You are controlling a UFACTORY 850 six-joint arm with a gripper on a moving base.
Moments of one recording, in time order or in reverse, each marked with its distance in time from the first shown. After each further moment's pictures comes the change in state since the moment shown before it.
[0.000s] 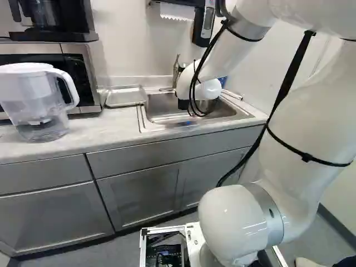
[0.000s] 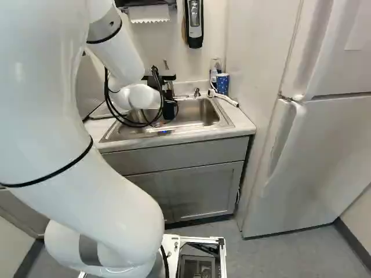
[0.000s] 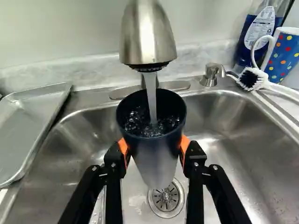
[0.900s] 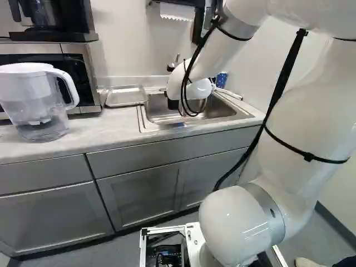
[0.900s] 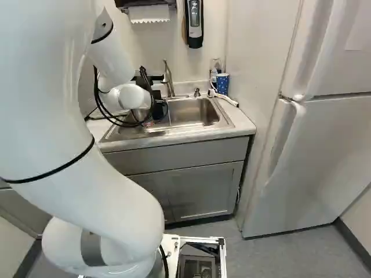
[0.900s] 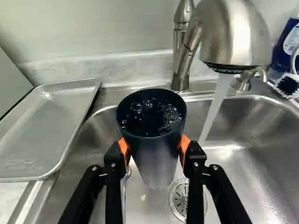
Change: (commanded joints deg) arm 6.6 -1.3 -1.5 0.0 0.0 0.0
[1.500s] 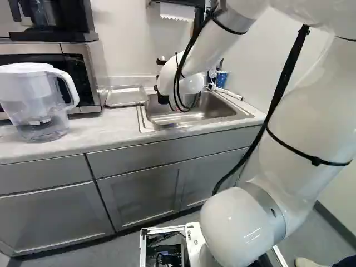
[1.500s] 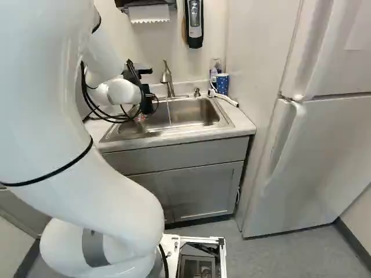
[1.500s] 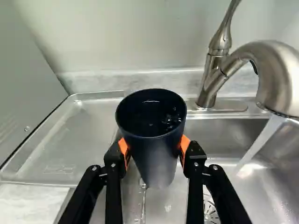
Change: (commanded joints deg) arm 5.1 1.4 -2.3 0.0 0.0 0.0
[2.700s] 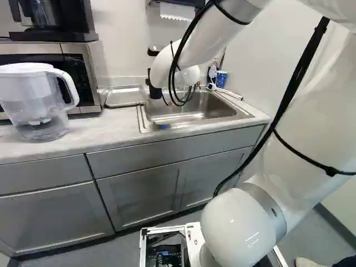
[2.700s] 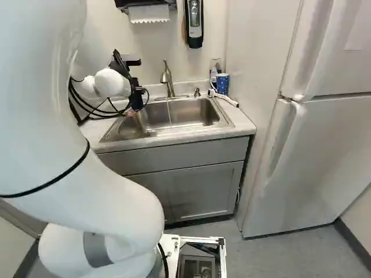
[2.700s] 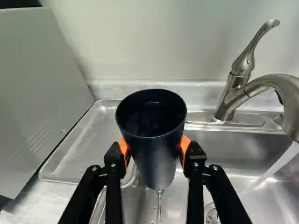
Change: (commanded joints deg) arm 3.7 2.9 -1.5 0.0 -3.7 0.0
